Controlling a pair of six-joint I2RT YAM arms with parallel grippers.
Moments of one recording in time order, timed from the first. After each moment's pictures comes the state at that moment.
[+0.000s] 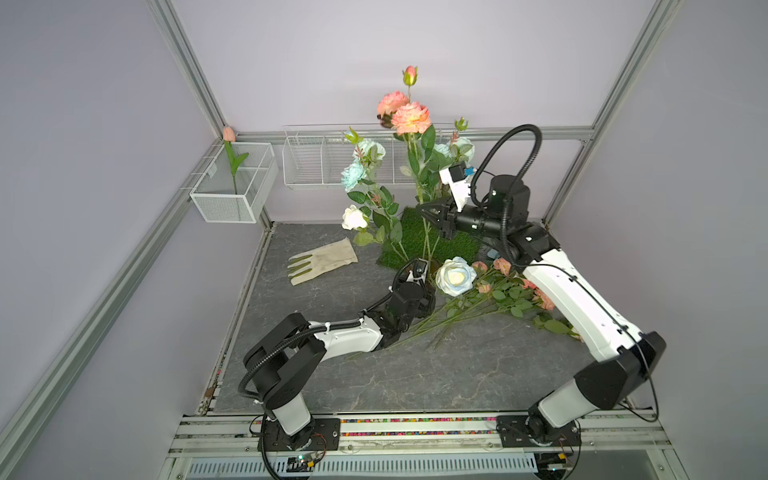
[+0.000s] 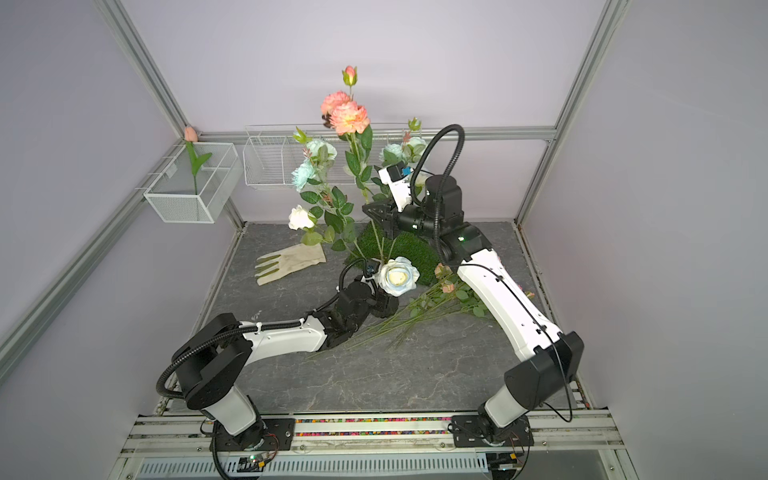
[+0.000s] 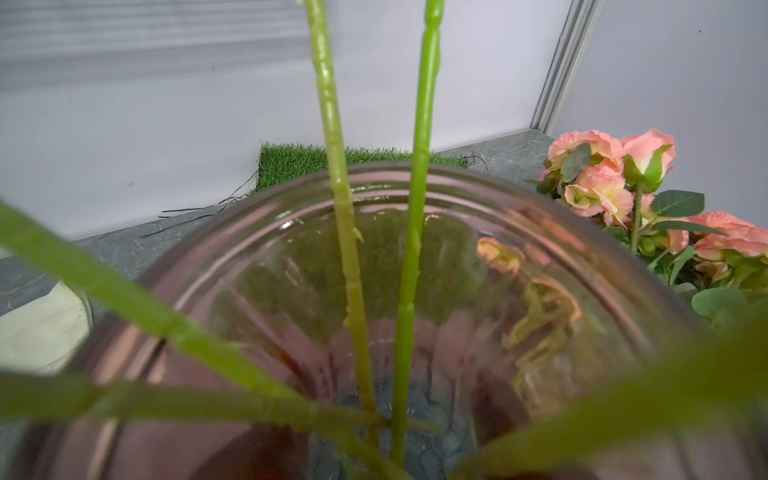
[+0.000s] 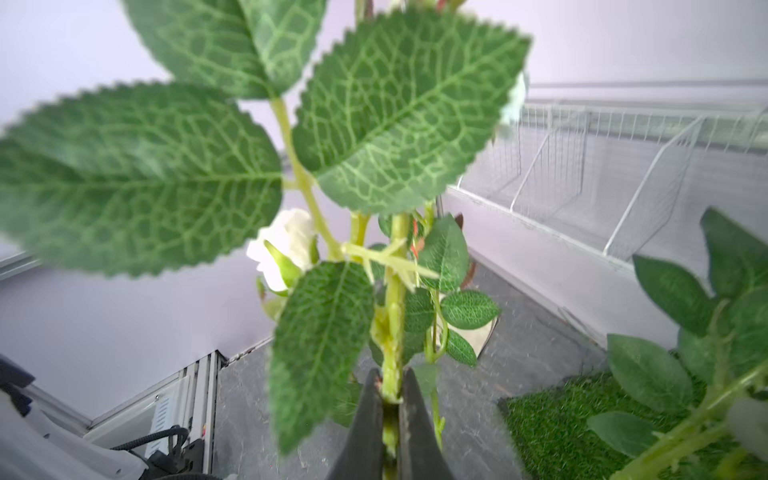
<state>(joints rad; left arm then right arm) -0.95 1.70 0.90 0.48 -0.42 -0.15 0.52 1.52 1.70 -0.27 -0.59 0.14</state>
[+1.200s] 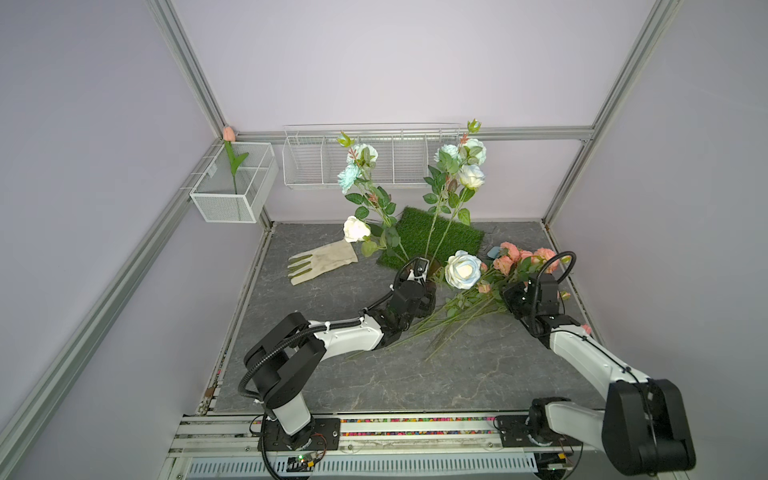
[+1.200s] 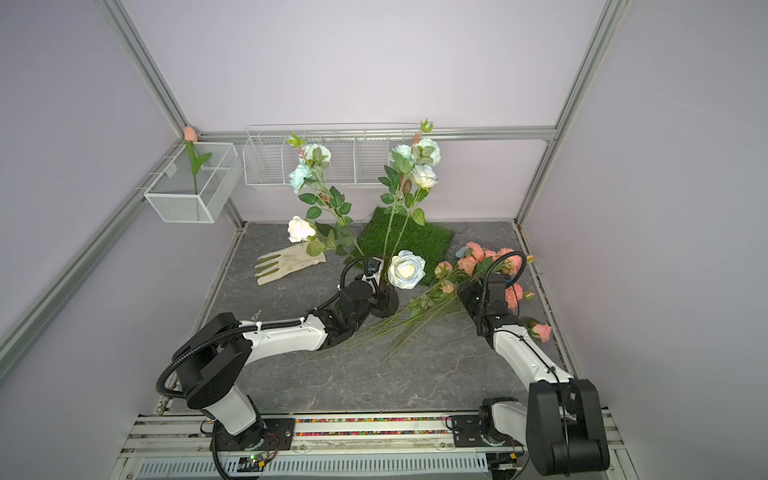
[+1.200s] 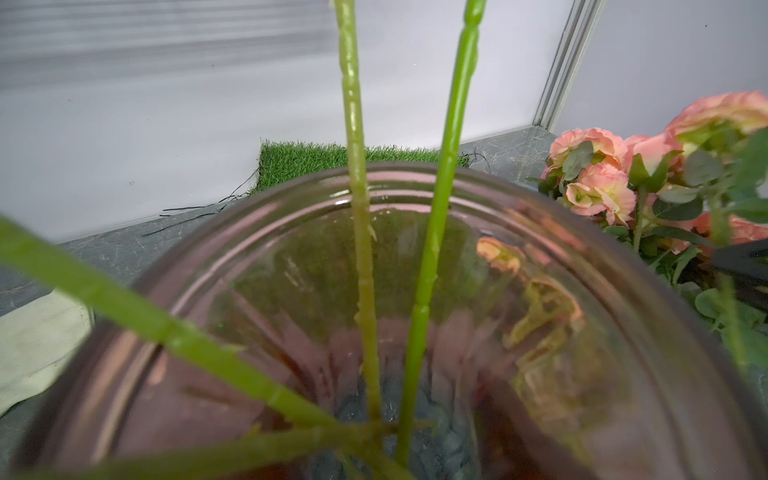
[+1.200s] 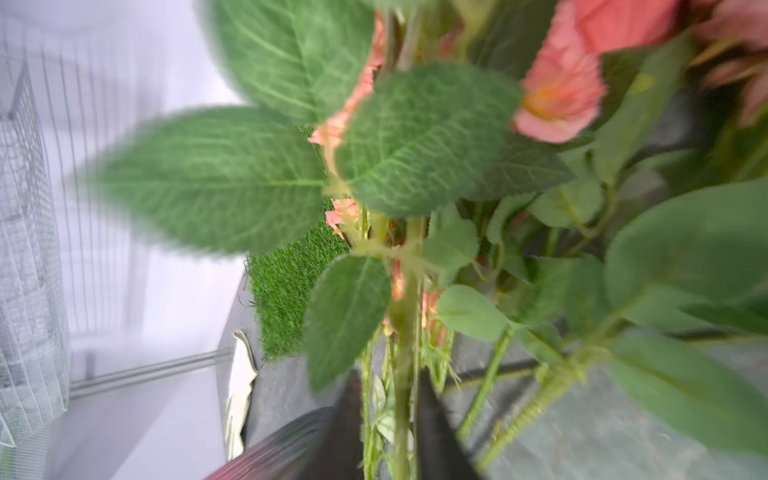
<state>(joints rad) -0.95 1.70 0.91 0.45 -0.42 -0.15 0.08 1.26 0.57 0.10 -0.11 1.13</state>
